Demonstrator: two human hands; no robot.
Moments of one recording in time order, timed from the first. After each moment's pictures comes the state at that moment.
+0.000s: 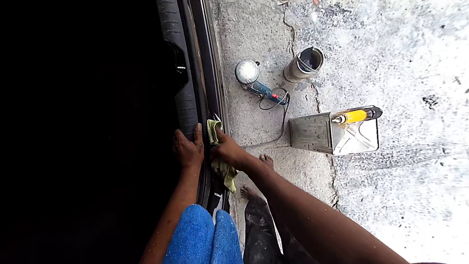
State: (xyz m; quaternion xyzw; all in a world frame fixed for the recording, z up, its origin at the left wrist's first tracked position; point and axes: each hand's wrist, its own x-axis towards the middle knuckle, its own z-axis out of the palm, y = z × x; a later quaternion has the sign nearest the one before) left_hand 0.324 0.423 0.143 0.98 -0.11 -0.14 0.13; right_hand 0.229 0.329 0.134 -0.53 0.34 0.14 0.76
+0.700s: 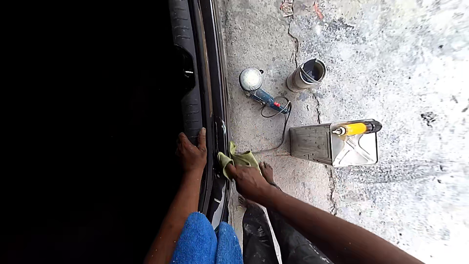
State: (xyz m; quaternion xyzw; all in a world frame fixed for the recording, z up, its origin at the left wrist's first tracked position) left_hand 0.324 0.423 0.139 0.98 -0.12 -0.13 0.14; right_hand 0.151 0.344 0.124 -0.88 0.18 0.27 0.34
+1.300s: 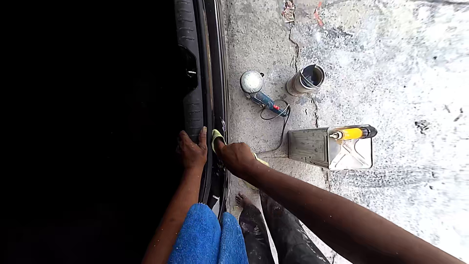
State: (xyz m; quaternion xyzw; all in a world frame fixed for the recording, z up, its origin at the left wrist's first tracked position) left_hand 0.321 0.420 0.141 0.98 -0.10 -0.14 0.11; right_hand 0.227 0.322 0.165 -0.88 0.18 0.36 0.24
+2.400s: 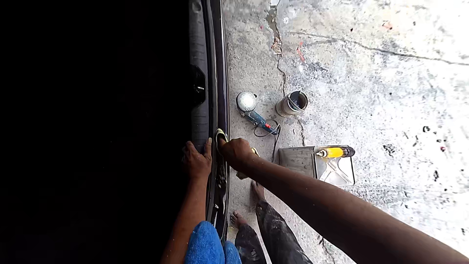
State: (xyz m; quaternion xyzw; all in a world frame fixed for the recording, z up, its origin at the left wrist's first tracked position) left_hand 0.324 0.427 0.141 0.97 -0.11 -0.13 0.14; right_hand 0.270 0.305 0.182 -0.89 0.20 0.38 0.14
